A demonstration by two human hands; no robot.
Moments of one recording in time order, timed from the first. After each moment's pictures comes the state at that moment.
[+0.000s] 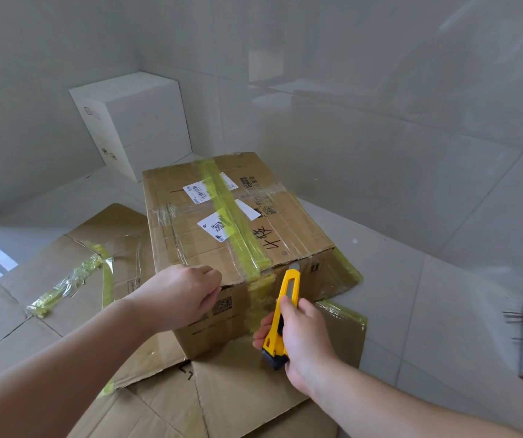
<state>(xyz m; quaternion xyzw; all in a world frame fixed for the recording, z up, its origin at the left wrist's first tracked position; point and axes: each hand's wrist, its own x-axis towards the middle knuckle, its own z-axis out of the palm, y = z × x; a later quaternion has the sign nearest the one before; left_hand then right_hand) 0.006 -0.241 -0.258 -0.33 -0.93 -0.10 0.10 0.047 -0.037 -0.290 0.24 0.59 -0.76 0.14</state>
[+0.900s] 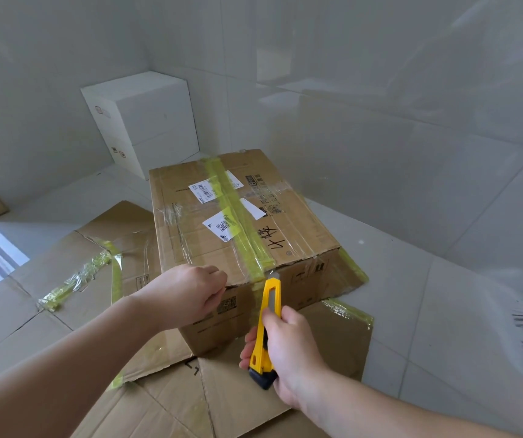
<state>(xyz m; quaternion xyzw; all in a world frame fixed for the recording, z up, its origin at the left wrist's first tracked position) 0.009 -0.245 -0.263 -0.32 -0.94 -0.08 0.06 0.061 -0.056 -0.282 0.19 0.62 -0.73 0.21</state>
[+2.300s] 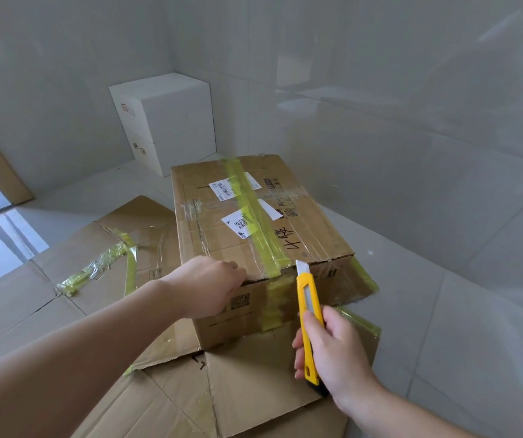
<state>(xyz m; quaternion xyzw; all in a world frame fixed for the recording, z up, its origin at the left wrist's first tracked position) -0.003 -0.233 -0.260 -0.25 -0.96 0.07 -0.07 0.069 -0.007 -0.278 0.09 0.74 -0.65 0.14</state>
